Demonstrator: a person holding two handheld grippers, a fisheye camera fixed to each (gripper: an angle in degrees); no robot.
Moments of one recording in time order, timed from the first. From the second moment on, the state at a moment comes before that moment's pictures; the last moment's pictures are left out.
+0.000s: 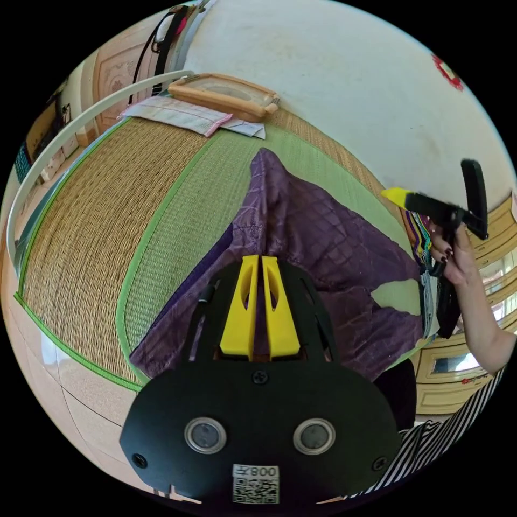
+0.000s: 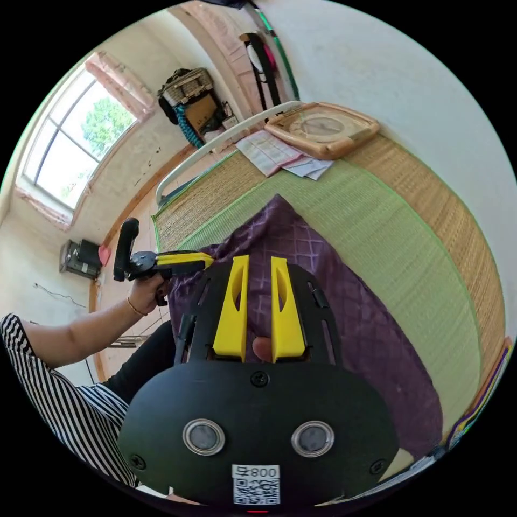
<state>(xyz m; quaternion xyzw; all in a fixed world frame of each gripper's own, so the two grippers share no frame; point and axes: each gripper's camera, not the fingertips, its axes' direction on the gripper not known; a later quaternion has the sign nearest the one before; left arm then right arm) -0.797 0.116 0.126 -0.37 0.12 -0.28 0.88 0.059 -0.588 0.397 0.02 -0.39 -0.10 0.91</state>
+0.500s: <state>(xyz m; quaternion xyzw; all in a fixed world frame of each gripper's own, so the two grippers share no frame) -0.826 0.228 0.006 -0.36 0.00 -0.35 0.86 -0.174 -0.685 0.554 -0.11 -0.19 -0.18 0.96</state>
